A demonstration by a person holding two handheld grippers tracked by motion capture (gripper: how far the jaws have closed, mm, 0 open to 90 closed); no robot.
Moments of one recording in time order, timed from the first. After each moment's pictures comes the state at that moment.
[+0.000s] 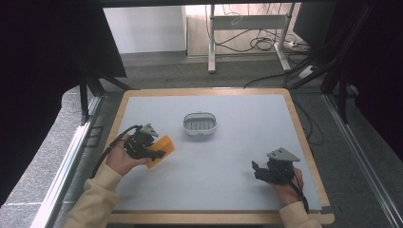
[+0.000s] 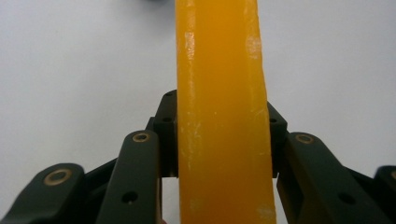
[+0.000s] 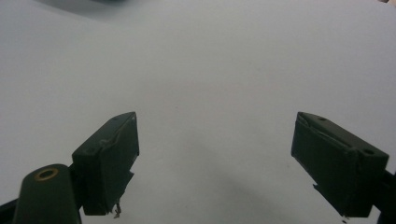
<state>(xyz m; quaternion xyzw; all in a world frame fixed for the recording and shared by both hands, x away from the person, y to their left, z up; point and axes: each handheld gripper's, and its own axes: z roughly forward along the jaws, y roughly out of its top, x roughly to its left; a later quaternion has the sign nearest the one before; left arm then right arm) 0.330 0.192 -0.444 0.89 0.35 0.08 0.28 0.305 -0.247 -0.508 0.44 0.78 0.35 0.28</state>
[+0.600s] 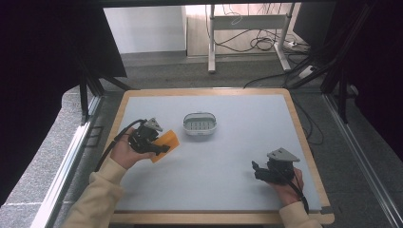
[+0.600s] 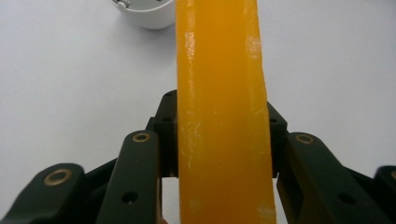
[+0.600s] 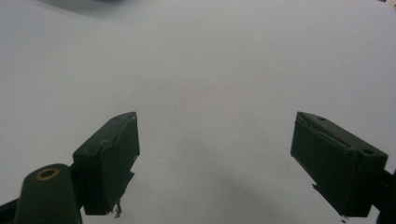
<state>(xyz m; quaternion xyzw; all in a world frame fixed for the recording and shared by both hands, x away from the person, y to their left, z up) 0.344 0.182 -0.435 0.89 0.33 0.09 0.29 0.305 -0.248 -0.508 0.44 0.78 0.35 0.29</state>
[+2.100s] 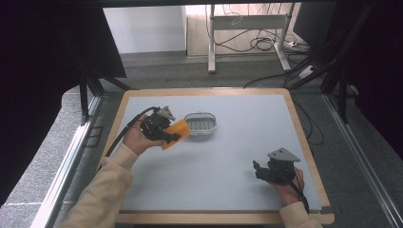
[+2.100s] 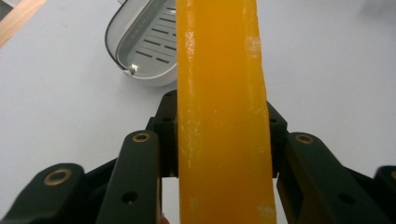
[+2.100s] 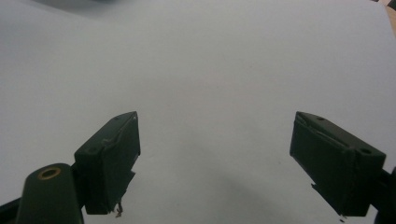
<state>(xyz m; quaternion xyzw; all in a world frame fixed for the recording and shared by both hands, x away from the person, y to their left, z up) 0.378 0.153 -0.413 0.91 0.27 0.11 0.29 0.305 -0.249 -0.508 0.45 0.77 0.34 0.29</state>
